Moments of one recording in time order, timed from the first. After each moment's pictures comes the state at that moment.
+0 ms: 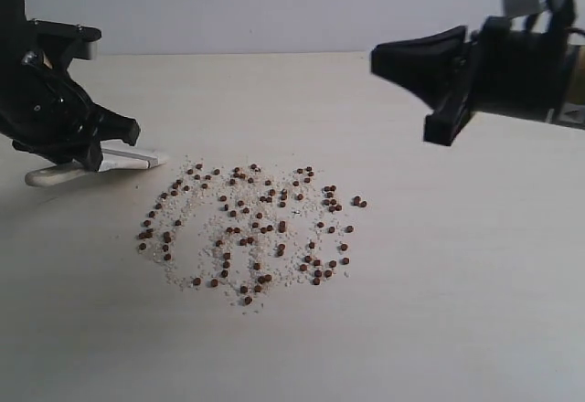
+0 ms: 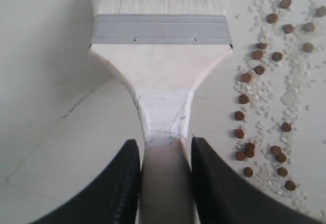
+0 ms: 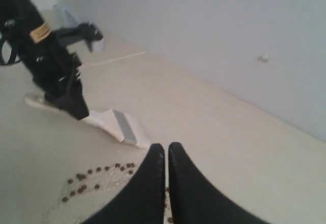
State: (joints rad) left arm -0.47 1.77 -1.15 0.12 0.78 -0.22; right arm 0.07 1.58 -0.66 -1.19 -1.04 0.72
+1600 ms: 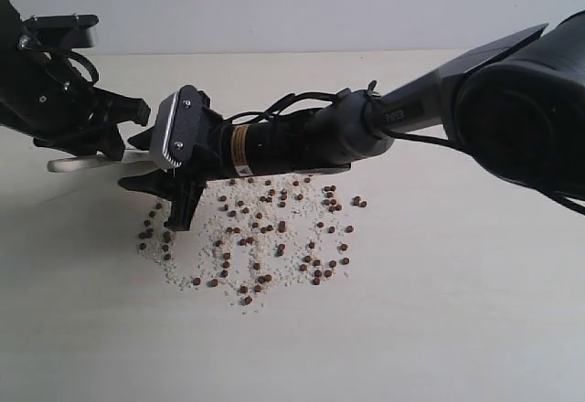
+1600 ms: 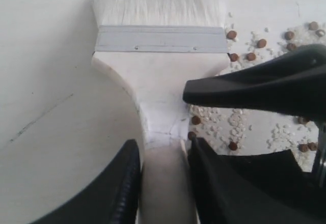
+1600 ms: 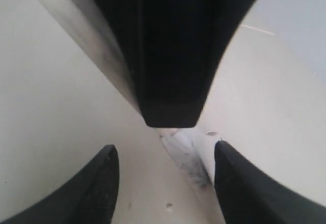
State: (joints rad) left arm -0.42 1.77 -1.15 -0.13 0.71 -0.05; right arm 0.65 2.45 -1.53 -1.08 -0.79 0.32
